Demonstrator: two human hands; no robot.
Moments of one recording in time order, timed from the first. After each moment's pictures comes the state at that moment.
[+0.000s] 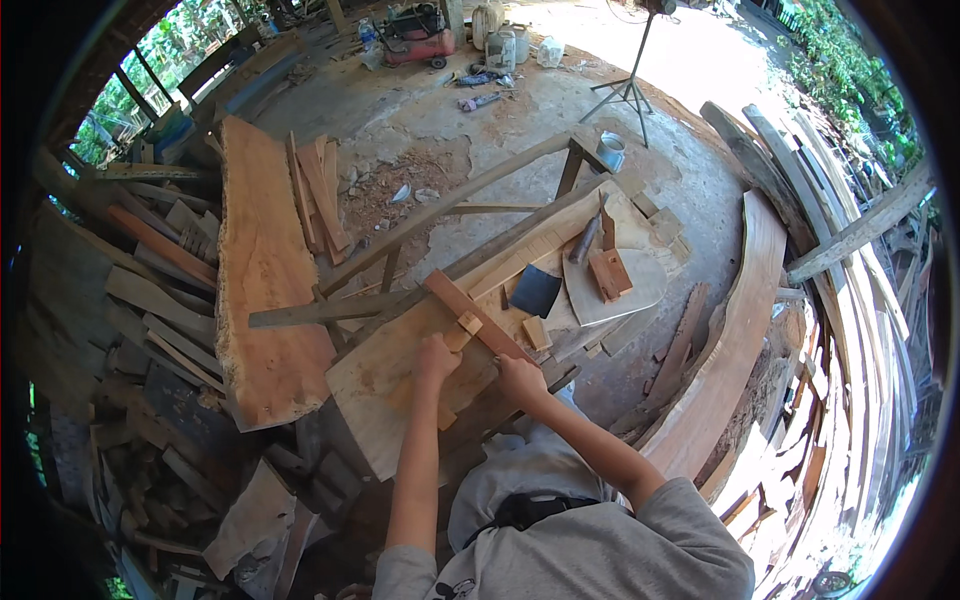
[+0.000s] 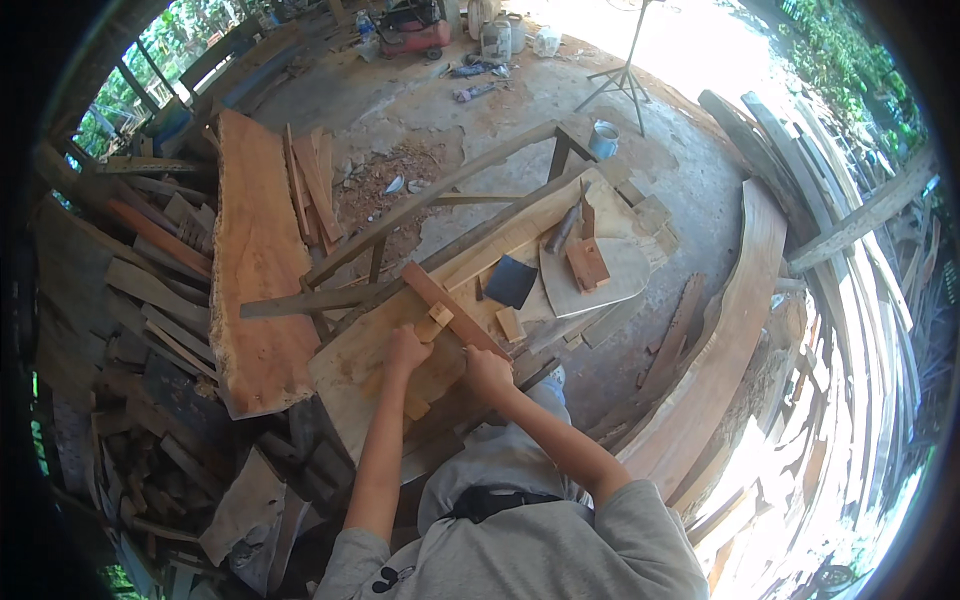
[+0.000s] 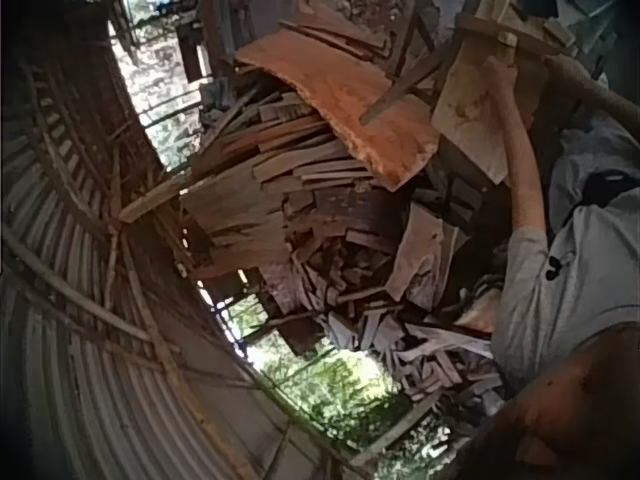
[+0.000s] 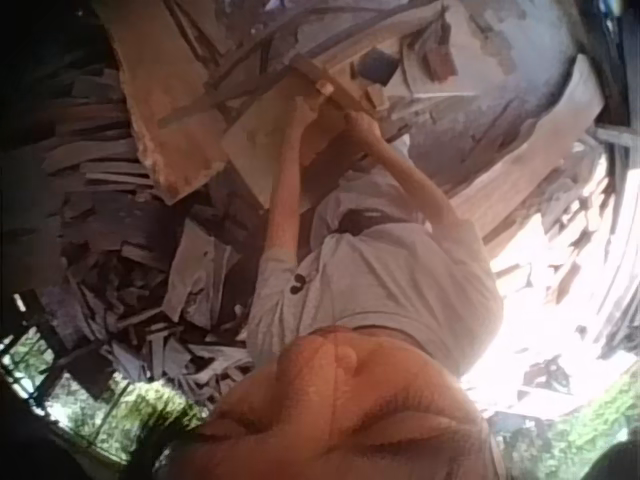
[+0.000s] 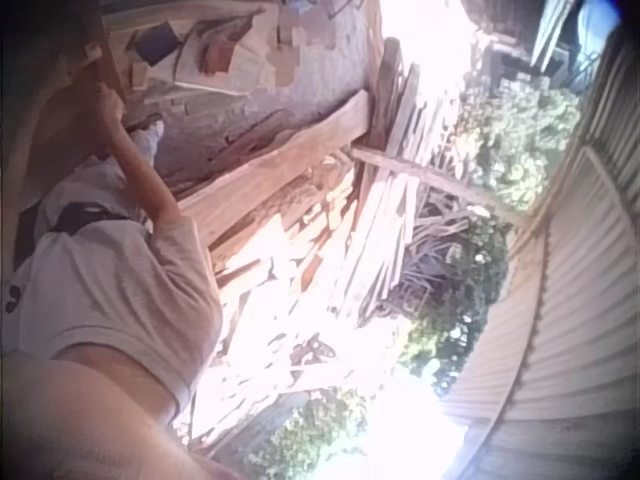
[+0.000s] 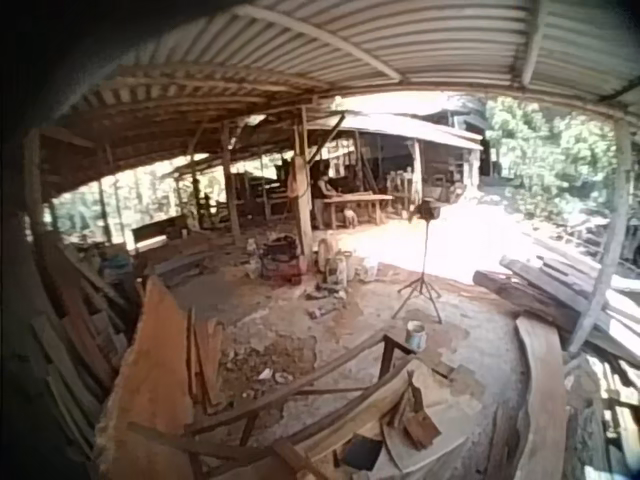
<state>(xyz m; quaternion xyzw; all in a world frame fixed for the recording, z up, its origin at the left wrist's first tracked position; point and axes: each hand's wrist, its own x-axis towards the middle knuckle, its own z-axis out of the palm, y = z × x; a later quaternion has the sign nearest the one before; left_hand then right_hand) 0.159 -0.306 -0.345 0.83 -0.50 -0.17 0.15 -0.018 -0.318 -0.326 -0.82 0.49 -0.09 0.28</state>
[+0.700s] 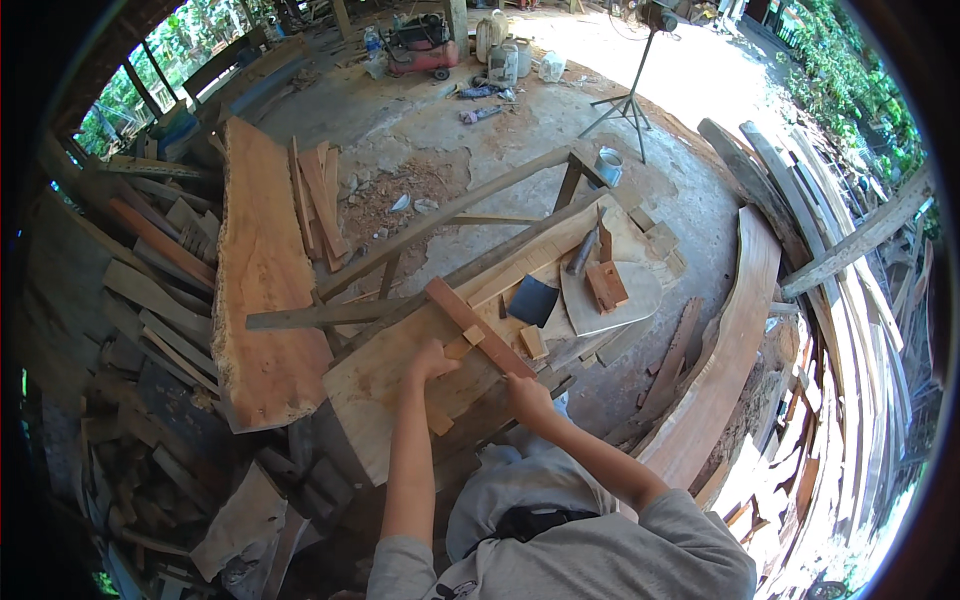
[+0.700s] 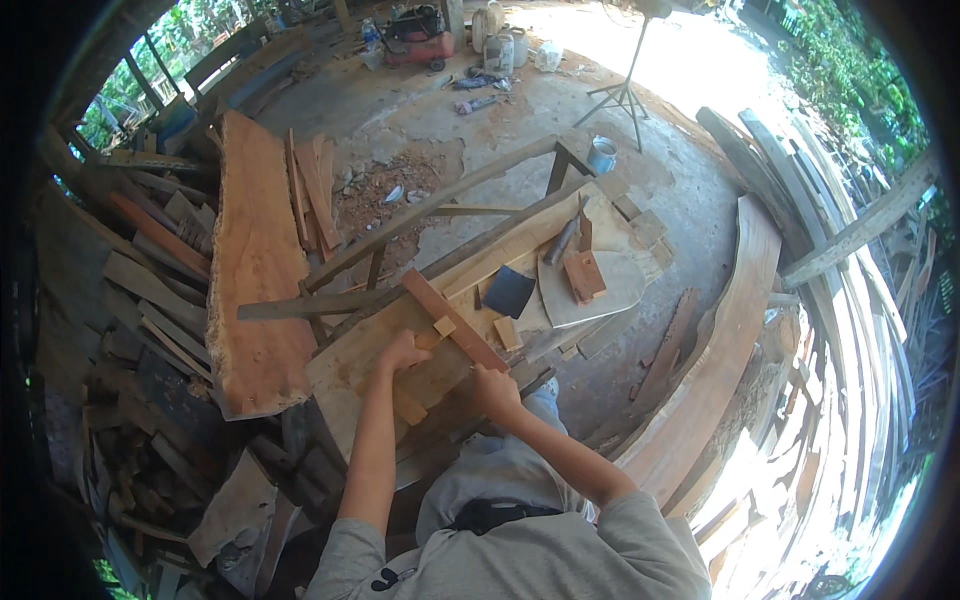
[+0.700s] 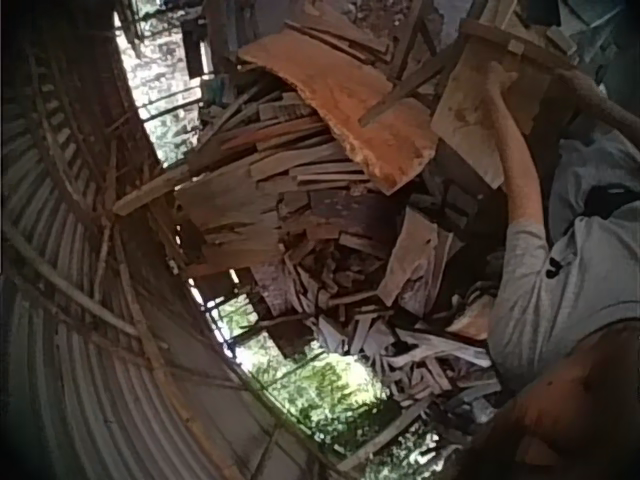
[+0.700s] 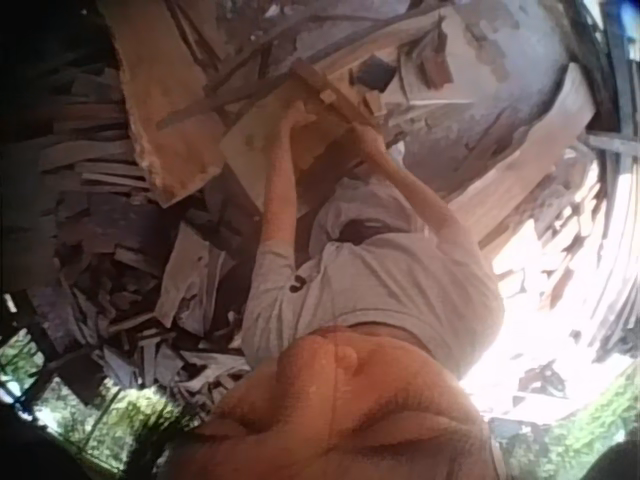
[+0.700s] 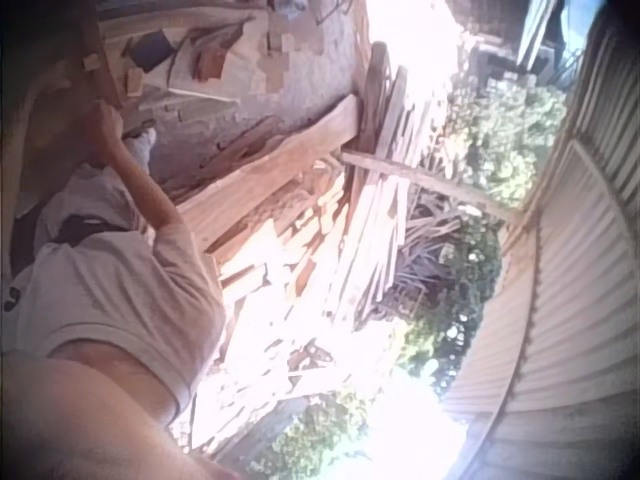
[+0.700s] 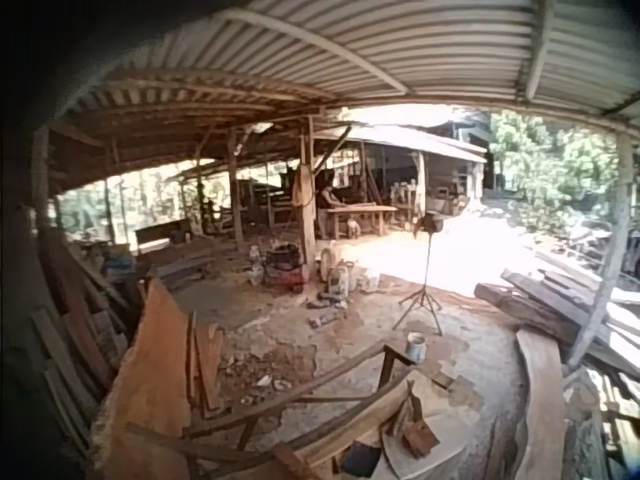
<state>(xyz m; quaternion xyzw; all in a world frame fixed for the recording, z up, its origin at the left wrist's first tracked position) 0.182 -0.322 -0.343 0.73 -0.49 -0.46 0.12 -0.041 -0.308 -0.314 -0.83 0.48 -0.01 0.28</state>
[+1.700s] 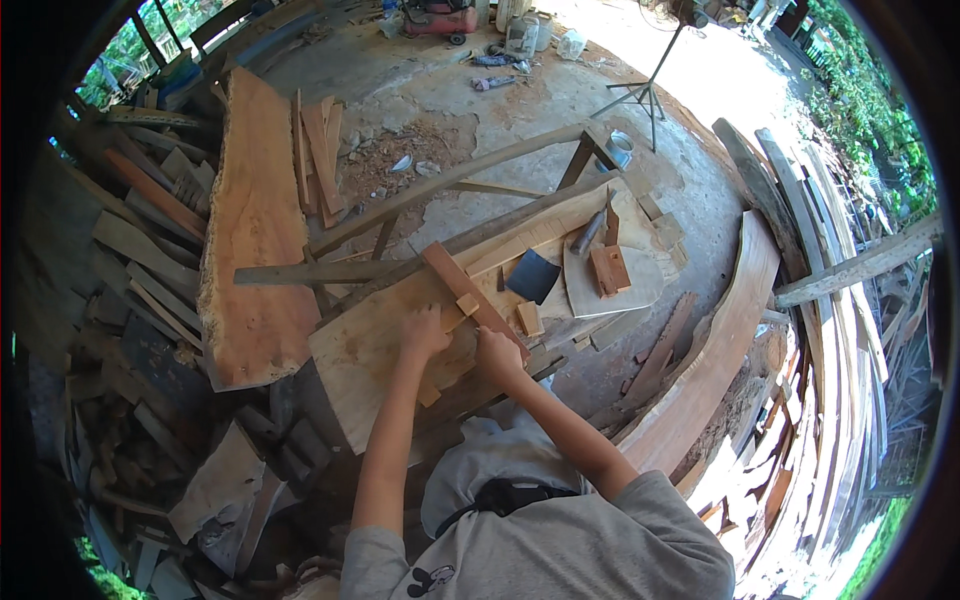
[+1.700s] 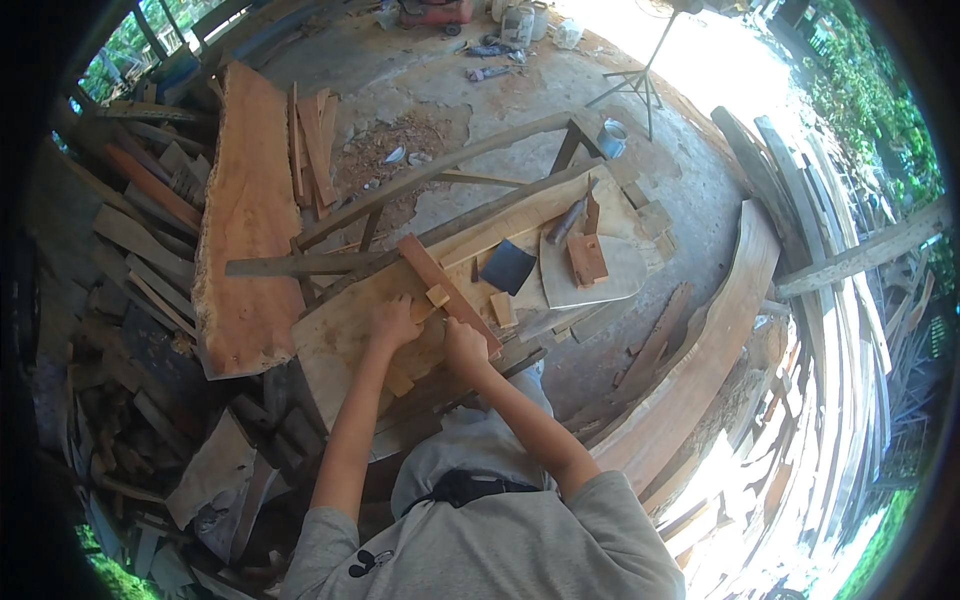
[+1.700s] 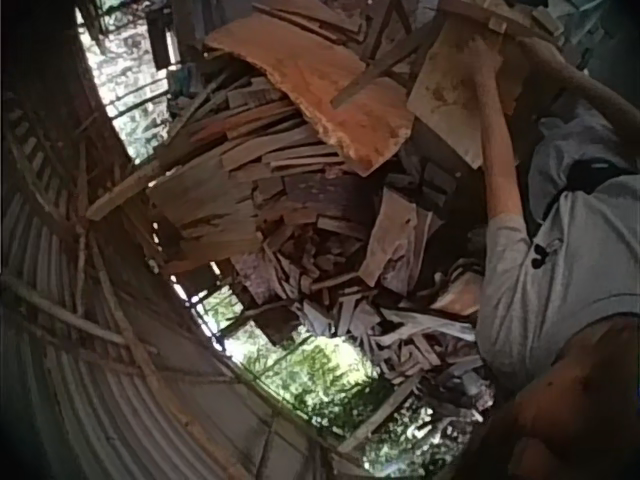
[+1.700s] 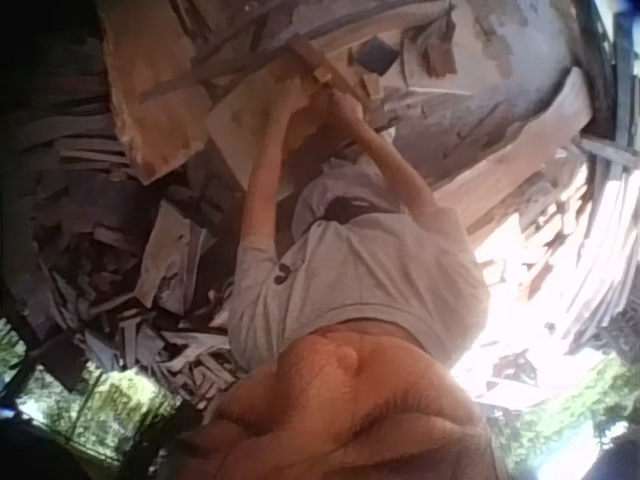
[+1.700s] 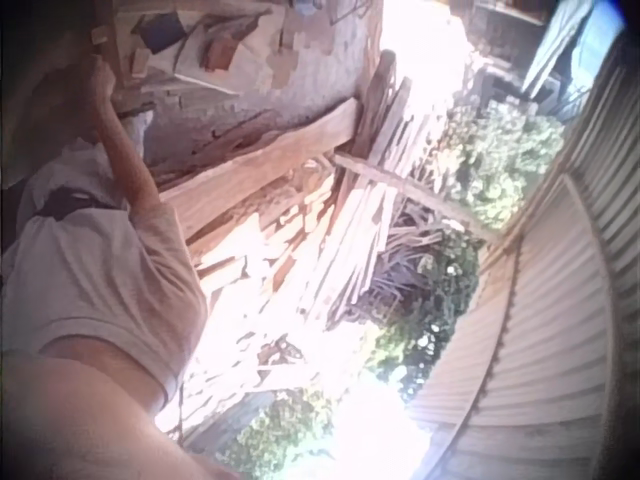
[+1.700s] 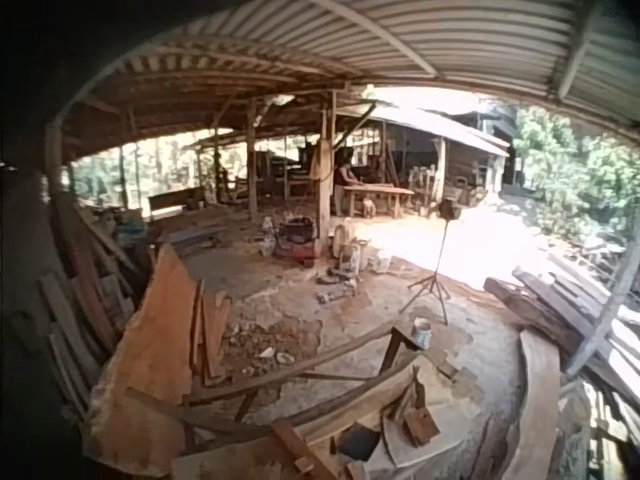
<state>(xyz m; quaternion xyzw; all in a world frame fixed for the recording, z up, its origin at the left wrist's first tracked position) 0.160 -0.306 -0.347 0.78 -0.61 -0.09 0.09 0.005 -0.334 -0.331 -0.82 0.49 -0.05 0.30</state>
